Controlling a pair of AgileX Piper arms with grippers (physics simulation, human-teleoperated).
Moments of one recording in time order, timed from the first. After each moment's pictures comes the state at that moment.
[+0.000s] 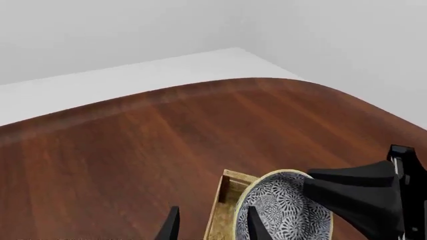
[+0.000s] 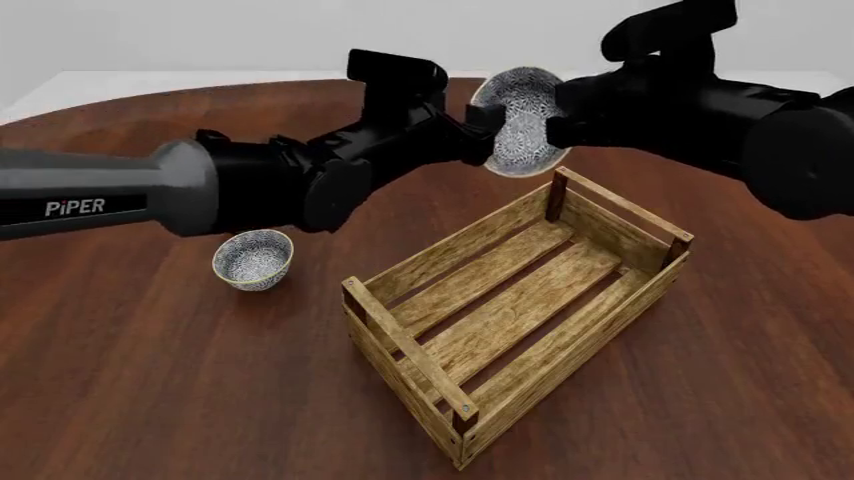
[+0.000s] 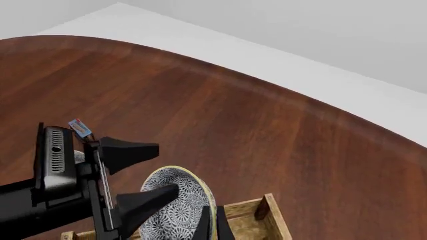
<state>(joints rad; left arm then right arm) -0.67 1.80 -1.22 -0.38 -0.11 0.40 1.31 -0.96 -0.01 -0.08</state>
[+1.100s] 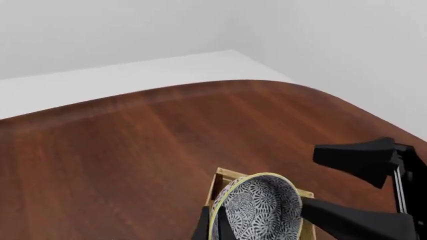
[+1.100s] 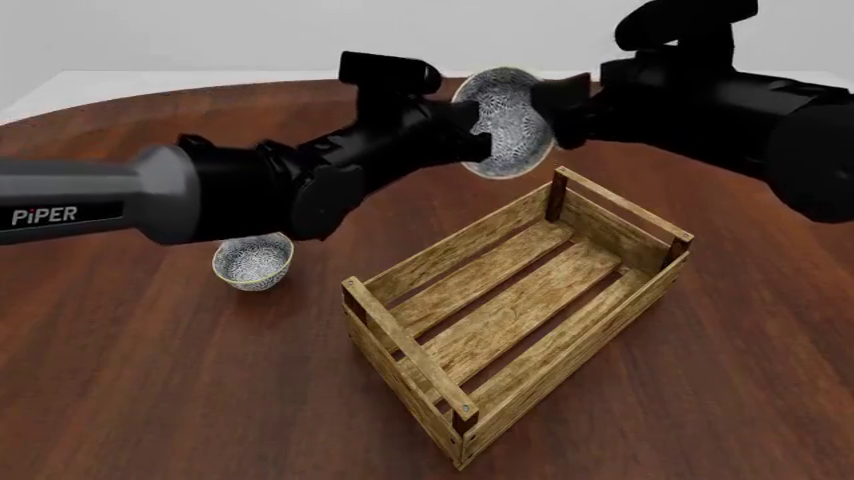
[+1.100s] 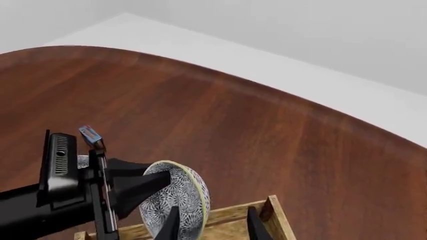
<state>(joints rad) -0.68 1.75 -1.18 -0.39 -0.15 0.42 1.26 -0.95 0.01 -0.08</state>
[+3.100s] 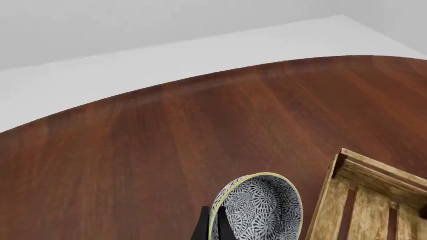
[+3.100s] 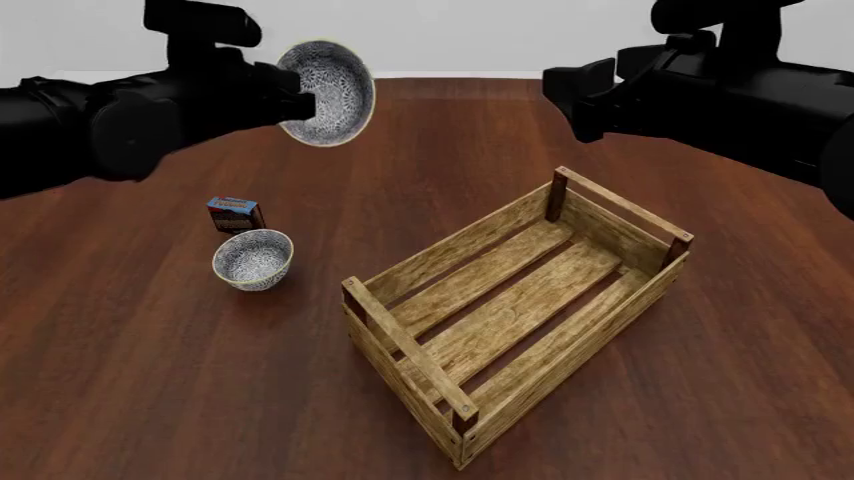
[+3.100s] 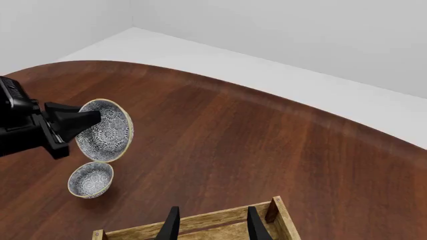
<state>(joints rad) -0.33 1.49 -1.07 -0.09 0.00 0.44 1.16 -0.92 0.04 -0.05</state>
